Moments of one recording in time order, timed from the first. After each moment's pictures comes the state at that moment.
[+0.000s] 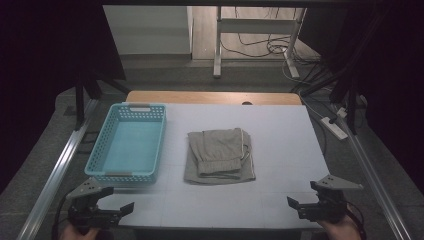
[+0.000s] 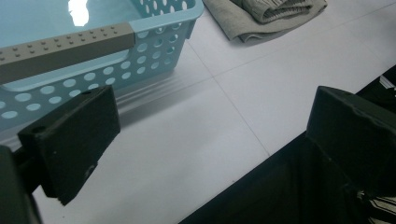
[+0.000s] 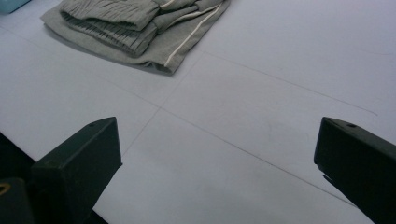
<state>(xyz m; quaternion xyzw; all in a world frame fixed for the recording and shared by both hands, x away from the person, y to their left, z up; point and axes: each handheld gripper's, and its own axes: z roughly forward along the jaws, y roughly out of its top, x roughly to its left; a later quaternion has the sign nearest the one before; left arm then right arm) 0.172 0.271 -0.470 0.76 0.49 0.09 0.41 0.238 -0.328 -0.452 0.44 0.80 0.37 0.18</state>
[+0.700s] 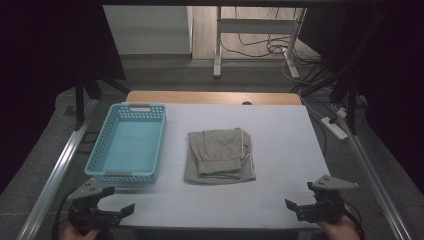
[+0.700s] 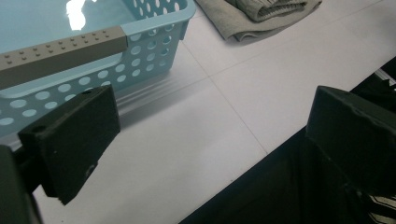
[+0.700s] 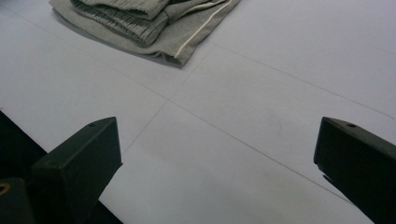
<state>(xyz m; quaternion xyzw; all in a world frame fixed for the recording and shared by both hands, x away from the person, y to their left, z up) 0.170 0.269 -0.469 0.77 0.48 0.09 0.41 0.239 -0.324 -0.454 0.42 0.82 0.36 0.16</state>
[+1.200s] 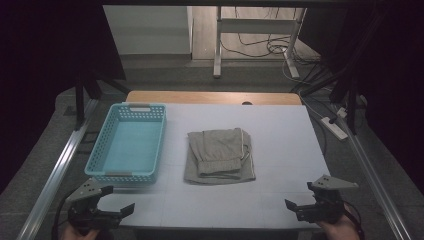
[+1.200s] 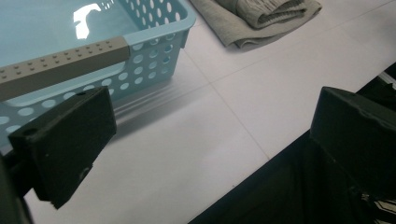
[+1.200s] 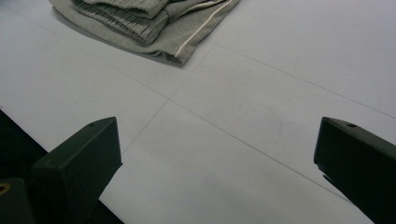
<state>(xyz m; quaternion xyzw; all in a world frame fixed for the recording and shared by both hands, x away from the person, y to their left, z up) 0.168 0.268 -0.467 0.77 0.48 0.11 0.42 0.239 -0.323 -0.454 0.42 0.82 0.36 0.16</state>
